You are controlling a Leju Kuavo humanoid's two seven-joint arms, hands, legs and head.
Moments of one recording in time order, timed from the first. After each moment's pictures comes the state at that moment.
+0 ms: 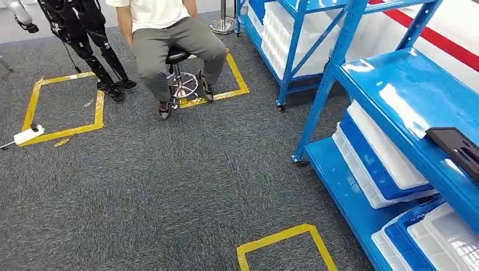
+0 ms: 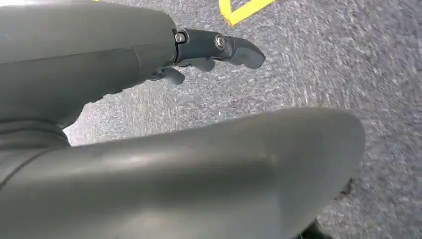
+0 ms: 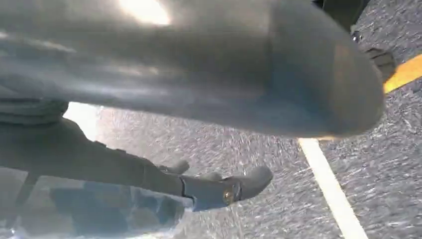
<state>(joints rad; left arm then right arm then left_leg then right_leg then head) -0.05 -0.20 0.66 -0.17 -0.61 0.10 0.26 -0.09 0.16 -1.36 -0.17 1.29 0.25 0.14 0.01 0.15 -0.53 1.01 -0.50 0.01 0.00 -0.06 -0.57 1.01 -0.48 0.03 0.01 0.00</state>
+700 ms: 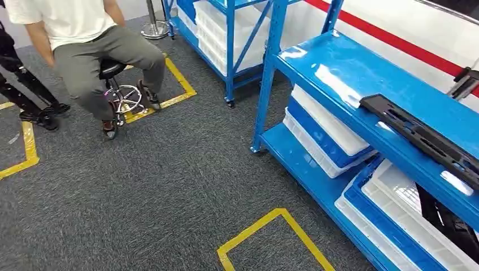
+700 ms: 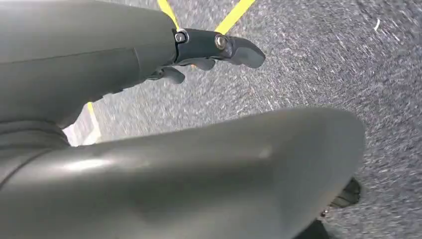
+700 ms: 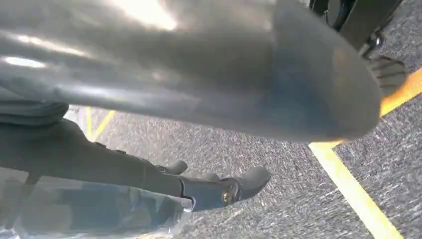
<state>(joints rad) -0.04 -0.20 0.67 -0.17 -0.66 0.08 0.25 -0.07 0.15 -1.31 -0.17 1.31 0.32 0.08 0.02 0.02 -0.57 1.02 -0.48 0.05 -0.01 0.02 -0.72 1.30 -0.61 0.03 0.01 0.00</state>
